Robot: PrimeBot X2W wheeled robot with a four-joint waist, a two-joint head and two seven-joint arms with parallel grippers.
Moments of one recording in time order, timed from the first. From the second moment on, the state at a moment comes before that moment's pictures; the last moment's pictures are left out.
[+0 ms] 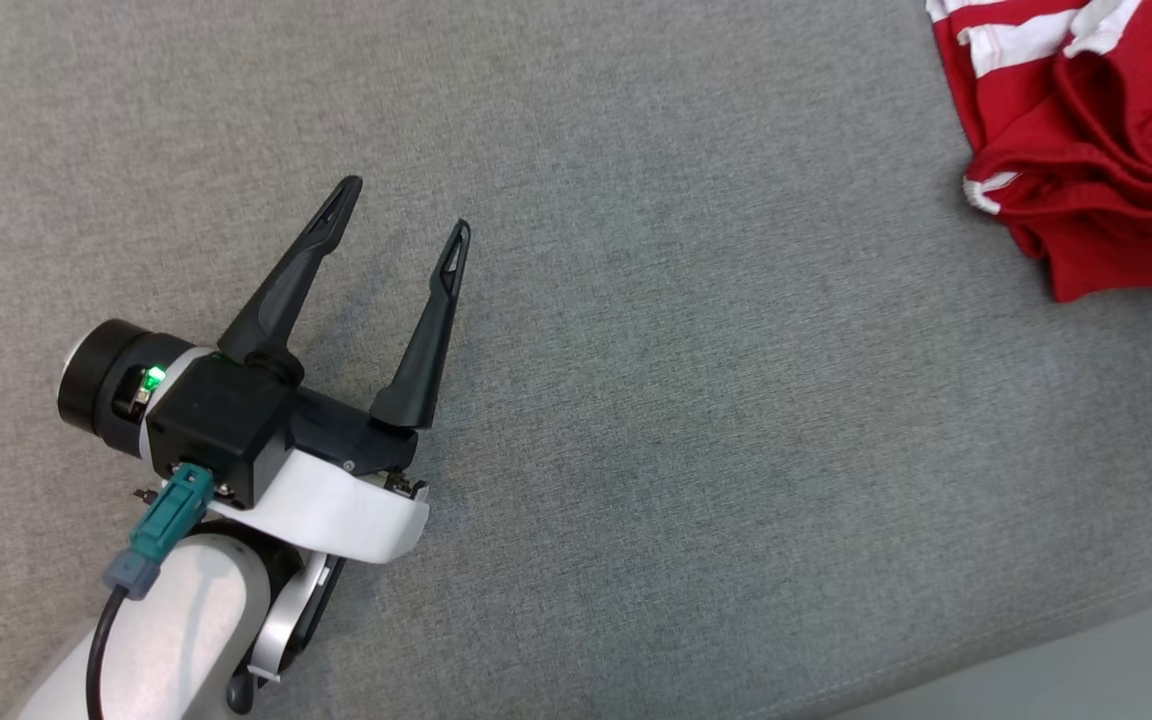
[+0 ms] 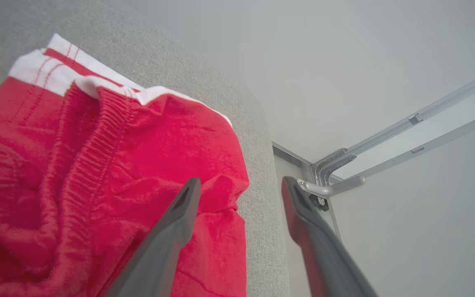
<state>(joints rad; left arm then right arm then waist) -0.44 0.43 -0.55 -0.25 -0.38 0.25 -0.05 -0.84 -0.50 0.18 0.82 -0.04 0.13 -0.26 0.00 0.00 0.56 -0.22</state>
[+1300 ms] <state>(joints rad) -0.04 0.46 -0.41 -0.15 -0.53 0.41 -0.19 -0.15 -0.05 0.05 0.13 0.09 0.13 -0.09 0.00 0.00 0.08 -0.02</state>
